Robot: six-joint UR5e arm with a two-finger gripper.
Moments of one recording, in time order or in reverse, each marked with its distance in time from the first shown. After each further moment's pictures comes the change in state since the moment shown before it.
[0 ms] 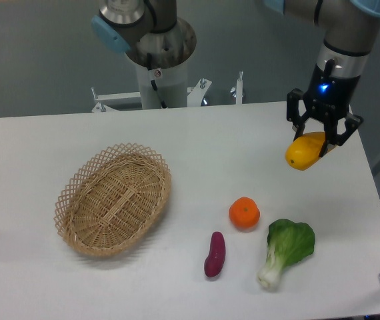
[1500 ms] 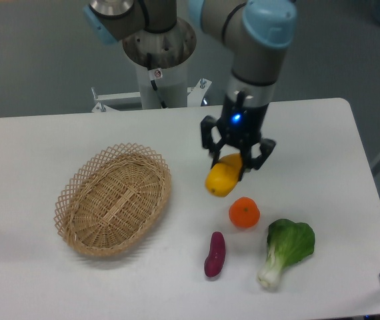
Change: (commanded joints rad) arm -0.376 0.008 -0.186 0.297 0.023 -0.728
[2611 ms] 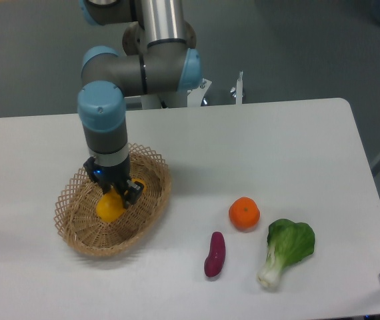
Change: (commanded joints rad) arm -0.396 -0.103 -0.141 0.055 0.235 -0.151
